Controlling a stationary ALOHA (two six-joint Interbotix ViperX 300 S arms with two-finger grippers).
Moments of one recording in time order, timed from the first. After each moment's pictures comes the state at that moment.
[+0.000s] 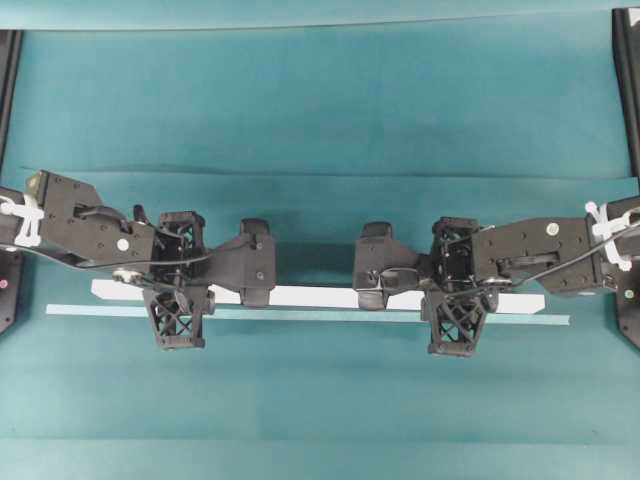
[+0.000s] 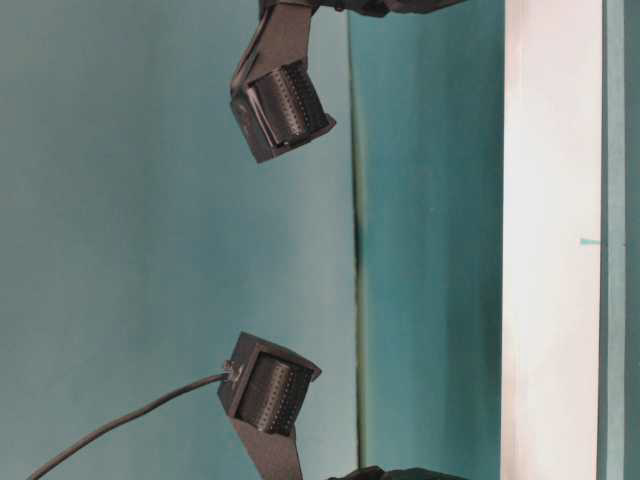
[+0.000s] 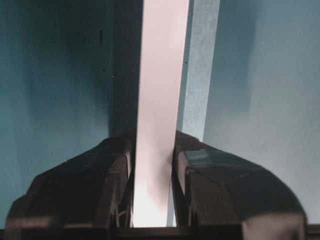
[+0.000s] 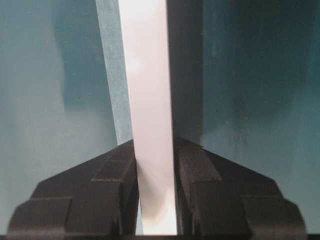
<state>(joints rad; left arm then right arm) -0.03 0.06 0.68 0.04 0.58 -0.09 0.02 0.09 0.65 0.01 0.68 0.11</state>
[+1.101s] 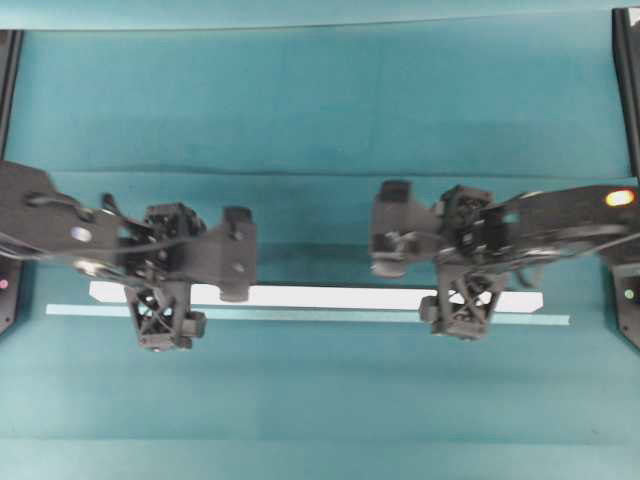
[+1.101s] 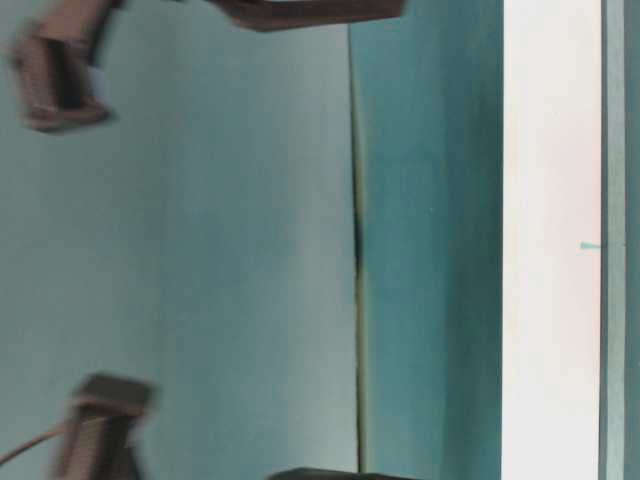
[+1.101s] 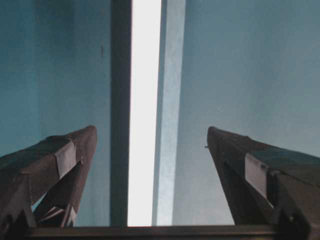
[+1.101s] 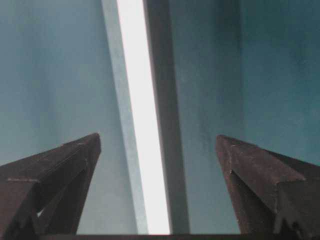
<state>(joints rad) -0.03 -0.17 0.69 0.03 0.64 -0.08 0.00 -0.18 0.62 0.00 0.75 0.13</state>
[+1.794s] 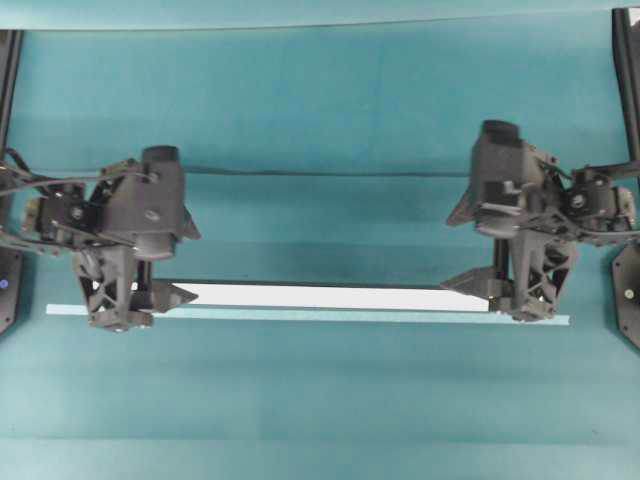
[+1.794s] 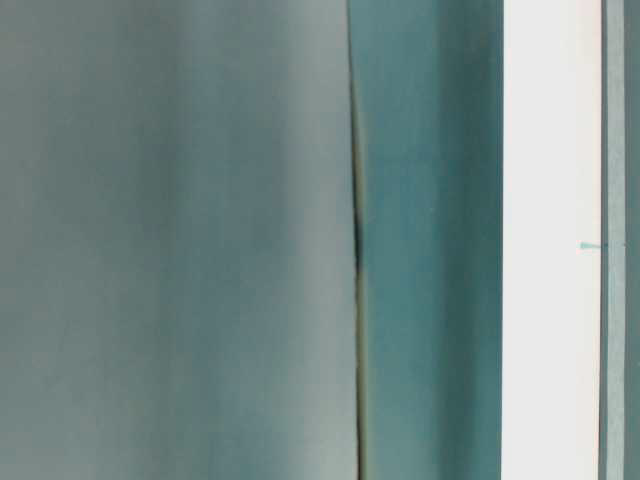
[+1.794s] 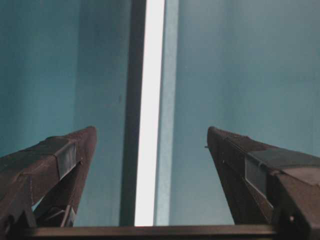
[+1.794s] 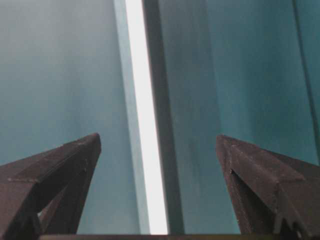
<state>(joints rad) -0.02 -0.43 0.71 0.03 0.61 -0.08 -0.02 -0.48 0.71 0.00 0.64 0.13</state>
